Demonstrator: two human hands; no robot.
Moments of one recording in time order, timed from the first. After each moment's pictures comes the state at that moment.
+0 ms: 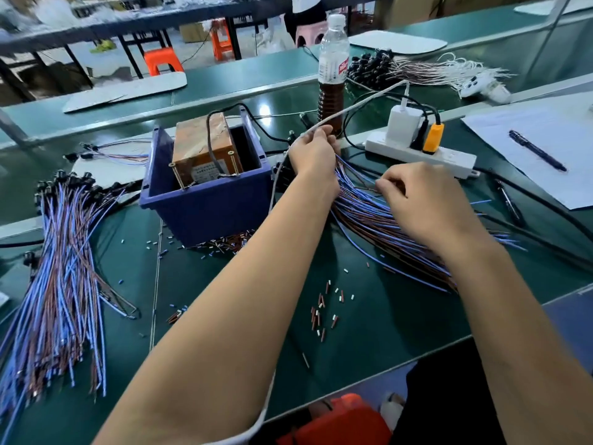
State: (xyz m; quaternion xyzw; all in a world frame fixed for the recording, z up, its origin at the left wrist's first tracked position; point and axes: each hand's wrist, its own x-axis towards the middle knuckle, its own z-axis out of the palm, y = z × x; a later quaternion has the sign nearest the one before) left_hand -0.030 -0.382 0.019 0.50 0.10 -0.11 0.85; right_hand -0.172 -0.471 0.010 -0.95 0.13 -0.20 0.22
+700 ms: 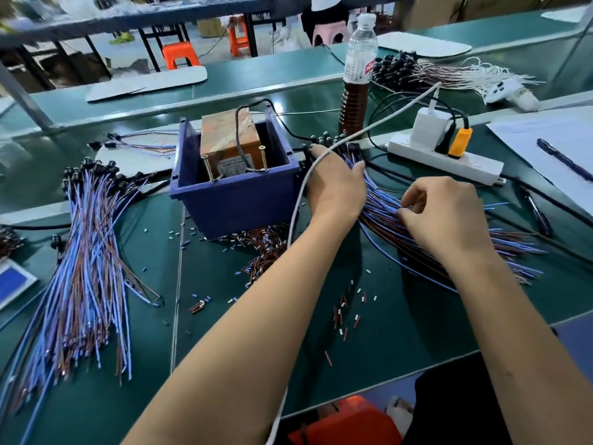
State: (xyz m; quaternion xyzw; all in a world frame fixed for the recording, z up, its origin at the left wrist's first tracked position) left_hand -0.056 -0.351 -0.008 0.90 -0.03 0.07 0.43; right_hand -0.167 -0.460 -0.008 -0.93 0.20 -0.21 0.22
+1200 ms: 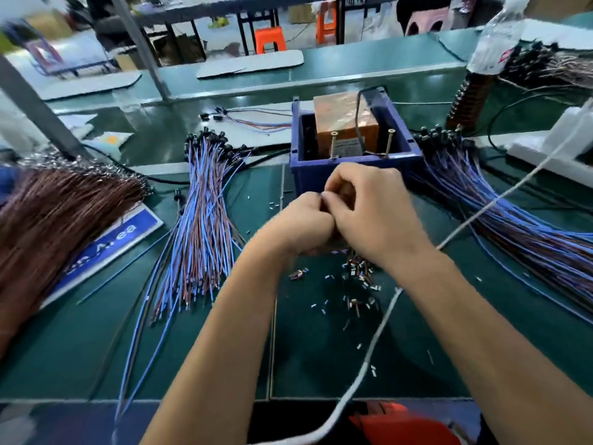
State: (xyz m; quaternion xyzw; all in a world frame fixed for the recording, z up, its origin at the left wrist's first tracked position) left_hand -0.112 -0.136 0.018 0.85 -0.04 -0.20 0.48; right_hand -0.129 -0.263 0.014 -0.91 -0.10 -0.20 0.36
